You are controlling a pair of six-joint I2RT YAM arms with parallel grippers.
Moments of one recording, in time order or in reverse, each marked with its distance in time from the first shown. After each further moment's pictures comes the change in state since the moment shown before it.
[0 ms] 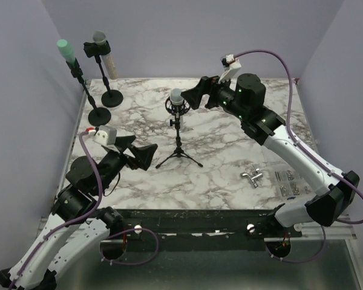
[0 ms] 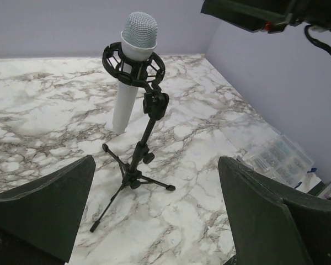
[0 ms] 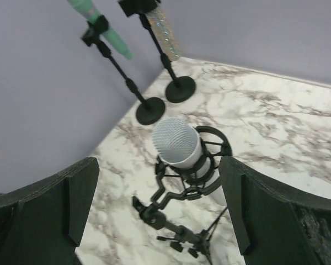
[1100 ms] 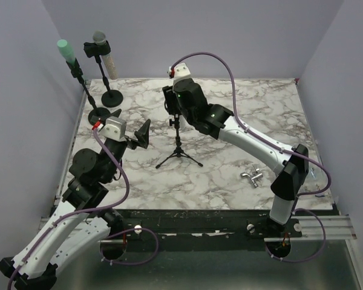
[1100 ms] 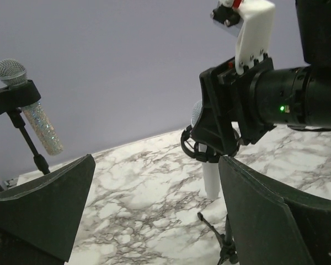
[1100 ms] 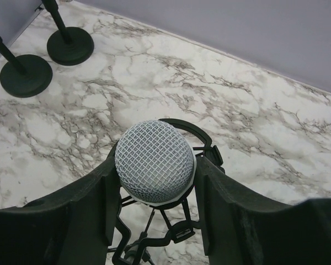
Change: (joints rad) left arm 0.000 0.126 0.056 0.311 -0.184 0.480; right arm 0.258 0.427 0.389 -0.283 0.640 -0.312
